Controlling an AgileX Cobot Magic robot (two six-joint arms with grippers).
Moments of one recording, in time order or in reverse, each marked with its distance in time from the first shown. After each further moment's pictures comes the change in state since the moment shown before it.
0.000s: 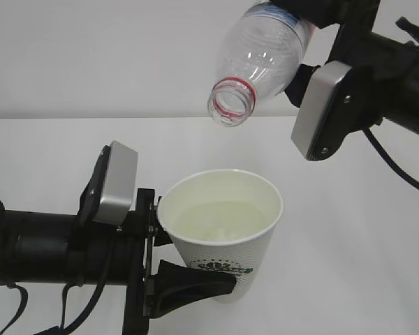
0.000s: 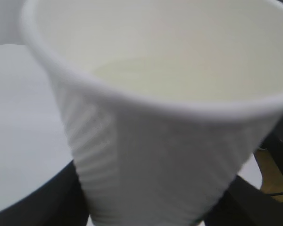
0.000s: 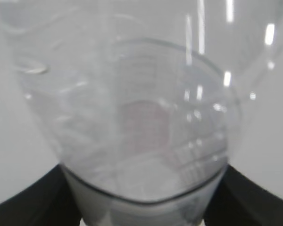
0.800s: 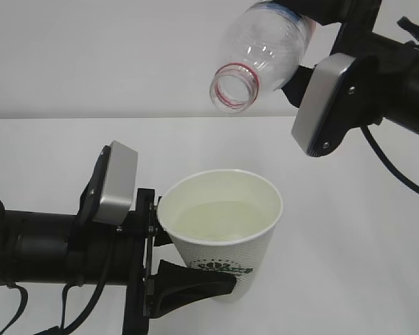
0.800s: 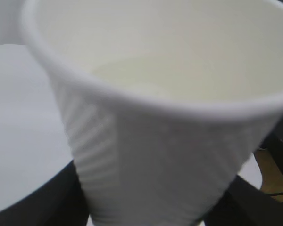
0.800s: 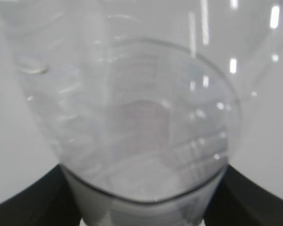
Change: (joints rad) left arm 0.000 0.000 0.000 0.000 0.000 0.000; right arm 0.000 0.000 0.000 0.000 0.000 0.075
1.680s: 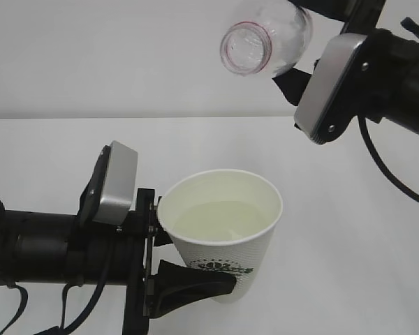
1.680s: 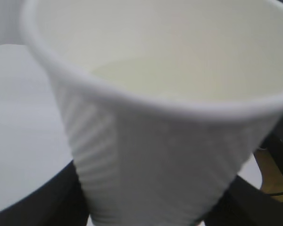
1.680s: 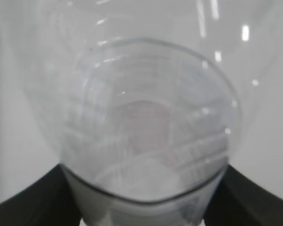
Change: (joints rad) left arm 0.000 0.000 0.000 0.000 0.000 0.000; right arm 0.000 0.000 0.000 0.004 0.000 0.194
